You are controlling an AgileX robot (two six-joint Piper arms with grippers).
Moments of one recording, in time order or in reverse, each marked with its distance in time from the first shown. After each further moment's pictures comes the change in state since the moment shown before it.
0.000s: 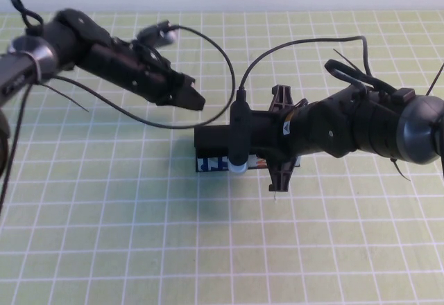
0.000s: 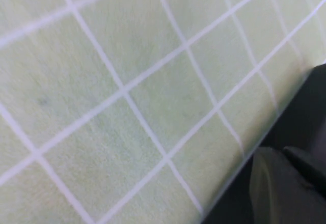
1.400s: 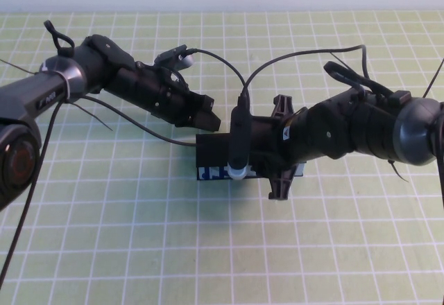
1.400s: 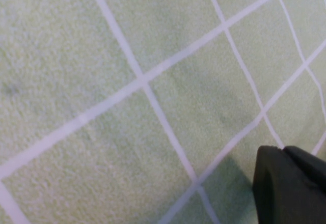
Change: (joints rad) right arm 0.000 0.009 0.001 0.055 0.049 0.007; left arm -0.048 0.080 0.006 -0.026 -0.068 -0.032
